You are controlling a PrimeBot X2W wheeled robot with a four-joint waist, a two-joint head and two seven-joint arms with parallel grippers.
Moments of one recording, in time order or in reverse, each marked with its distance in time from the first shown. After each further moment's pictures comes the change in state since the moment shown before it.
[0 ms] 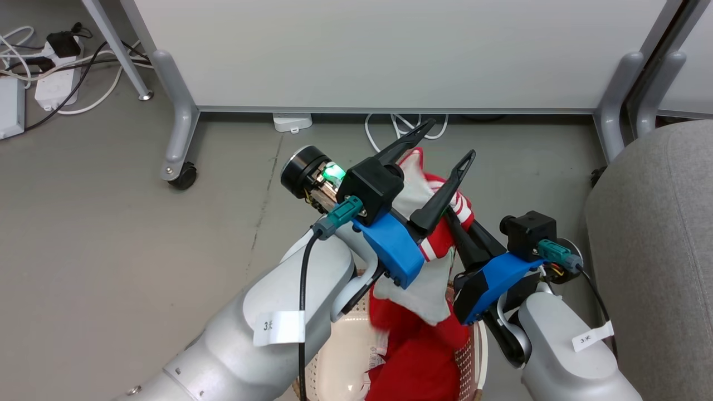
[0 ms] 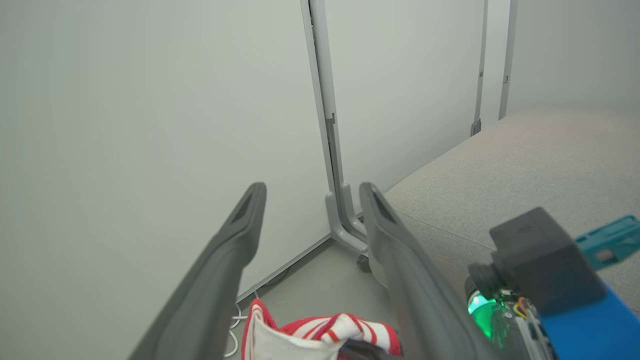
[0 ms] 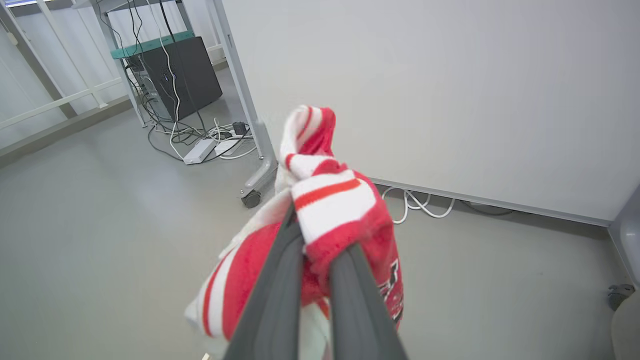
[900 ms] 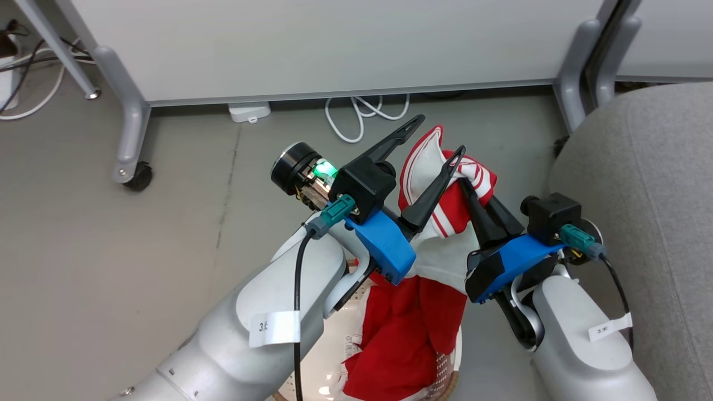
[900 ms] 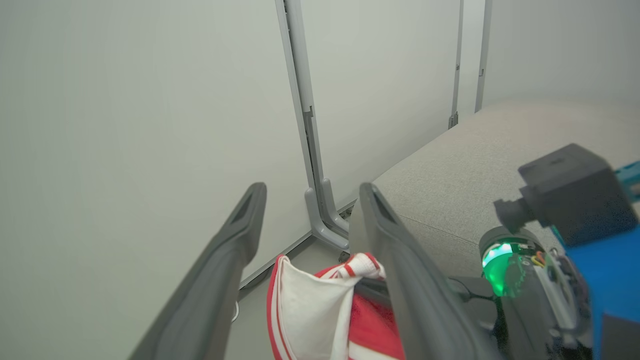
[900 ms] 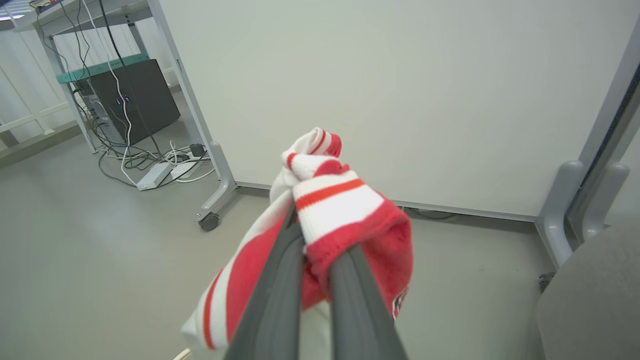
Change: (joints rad) left arm 0.005 0.010 0.029 0.001 0.037 -0.004 0.000; right arm -0.002 0.000 -0.089 -0.075 -0.059 0.000 0.000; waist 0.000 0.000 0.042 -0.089
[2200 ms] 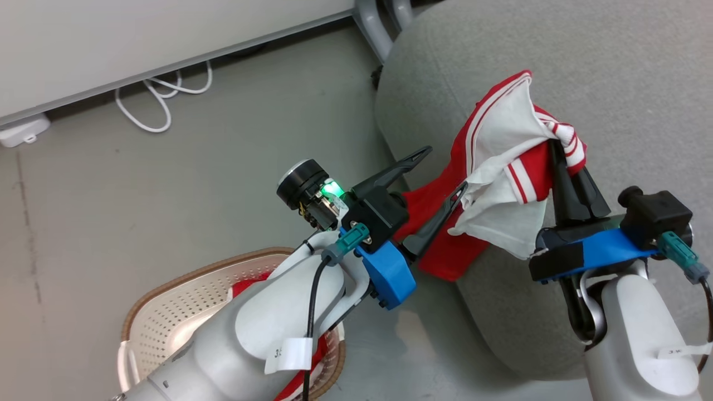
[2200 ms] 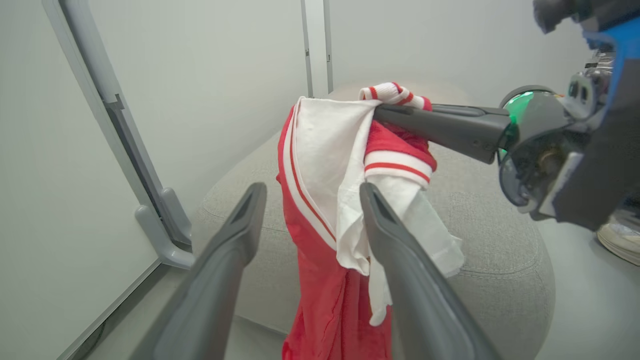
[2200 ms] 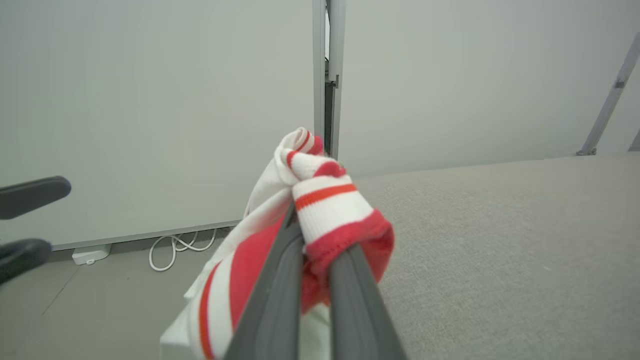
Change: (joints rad) left arm 0.019 0.055 -0.092 -0.058 0.043 0.006 0.040; right arm 0.115 -0.001 -0.265 -0.320 -0.117 0.000 0.000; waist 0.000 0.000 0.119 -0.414
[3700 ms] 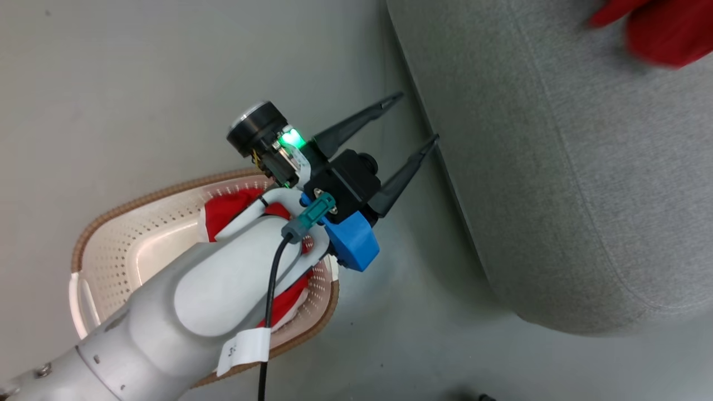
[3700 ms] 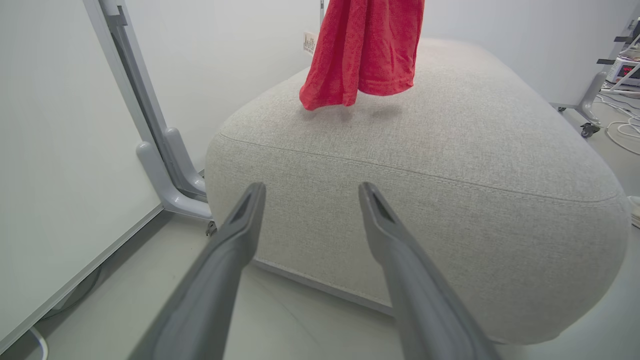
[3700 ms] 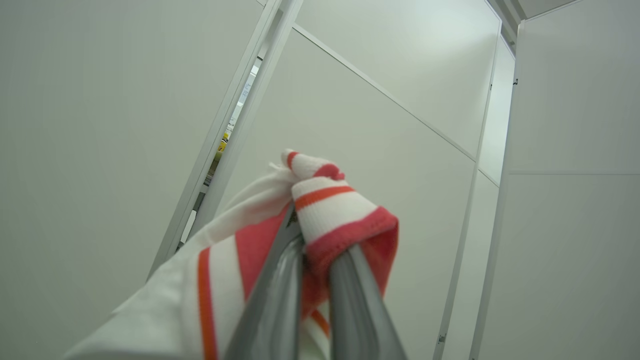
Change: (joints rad) left arm -0.105 0.163 -0.019 -0.173 0.053 0.026 0.061; right arm -0.596 -0.212 -0.423 -0.287 -0.148 0.000 0.000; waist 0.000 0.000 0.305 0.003
